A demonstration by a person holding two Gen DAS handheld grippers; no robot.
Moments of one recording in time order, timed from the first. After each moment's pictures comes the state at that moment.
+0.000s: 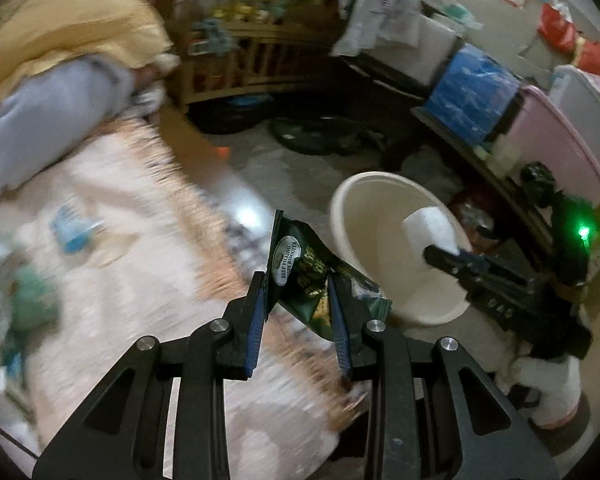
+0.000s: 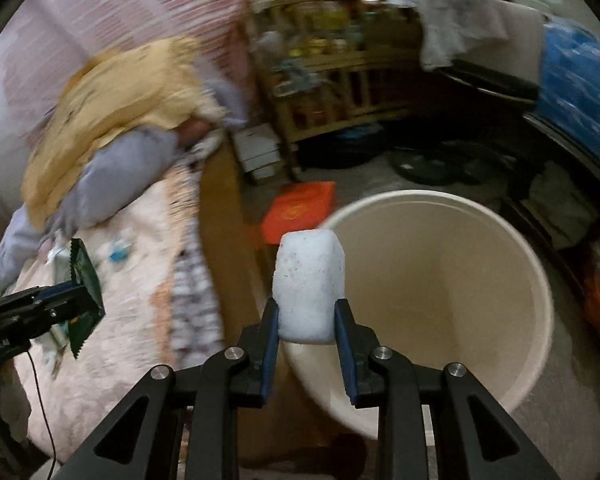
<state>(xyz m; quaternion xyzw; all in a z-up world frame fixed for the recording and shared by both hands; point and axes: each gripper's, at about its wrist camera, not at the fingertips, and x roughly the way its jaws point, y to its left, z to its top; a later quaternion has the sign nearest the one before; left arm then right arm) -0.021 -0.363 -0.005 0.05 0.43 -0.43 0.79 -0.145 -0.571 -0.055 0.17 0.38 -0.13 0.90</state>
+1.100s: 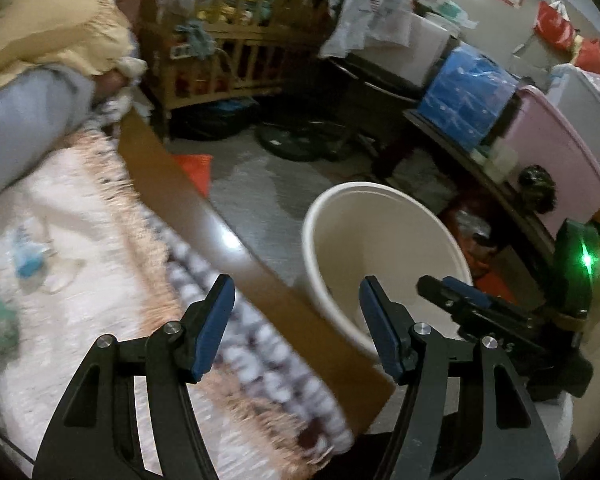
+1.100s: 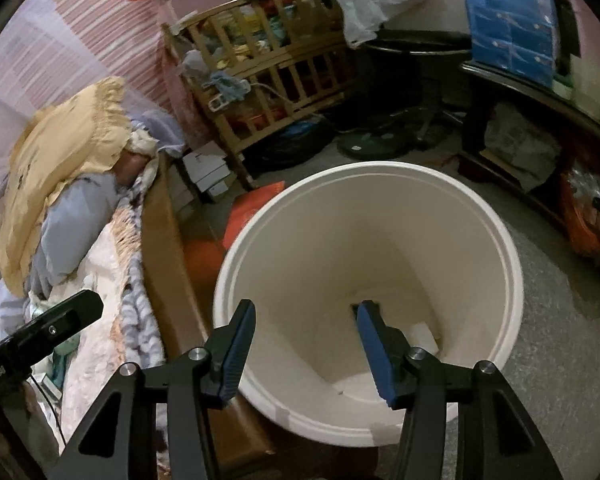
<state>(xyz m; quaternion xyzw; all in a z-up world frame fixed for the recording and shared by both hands) -0.020 -0.404 -0.017 0.05 0.43 -0.41 0.80 -0.160 -0.611 -0.073 0.25 0.36 -0.19 0.88</state>
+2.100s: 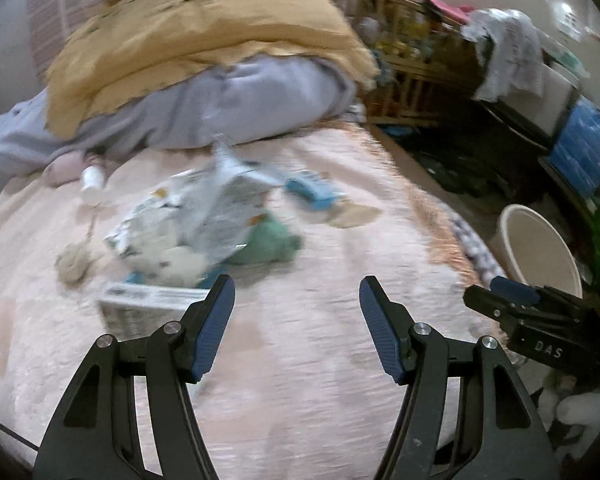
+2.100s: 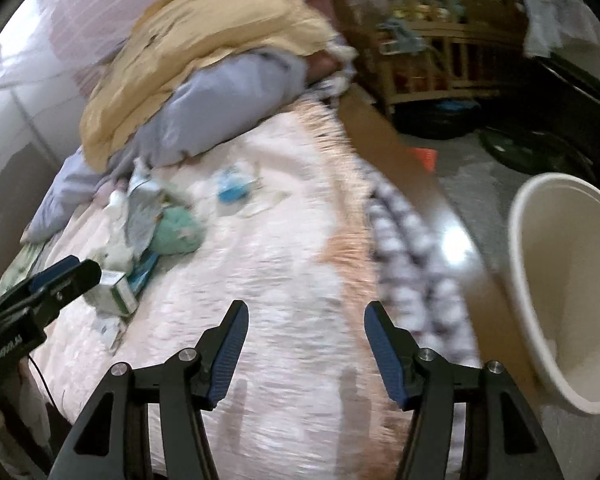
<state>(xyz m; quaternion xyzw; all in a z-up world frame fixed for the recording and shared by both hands) -0.008 -0.172 -0.018 0.04 0.40 -0.18 0.90 -0.065 -0.410 -0.072 0.15 0.43 0.02 0.89</state>
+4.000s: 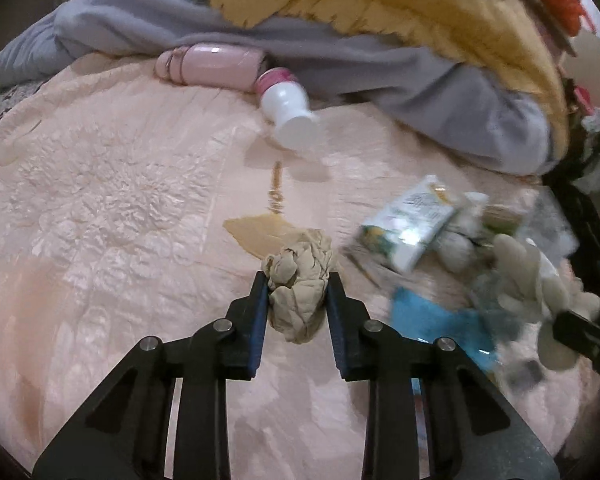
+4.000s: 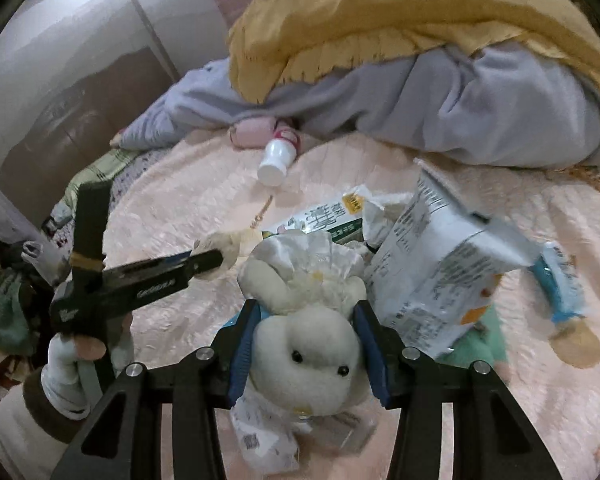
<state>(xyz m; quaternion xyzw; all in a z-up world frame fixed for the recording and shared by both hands) 0.114 0.066 -0.099 -0.10 0.46 -0.07 0.88 0.085 -0.175 -0.061 0.06 0.43 0.25 0.86</state>
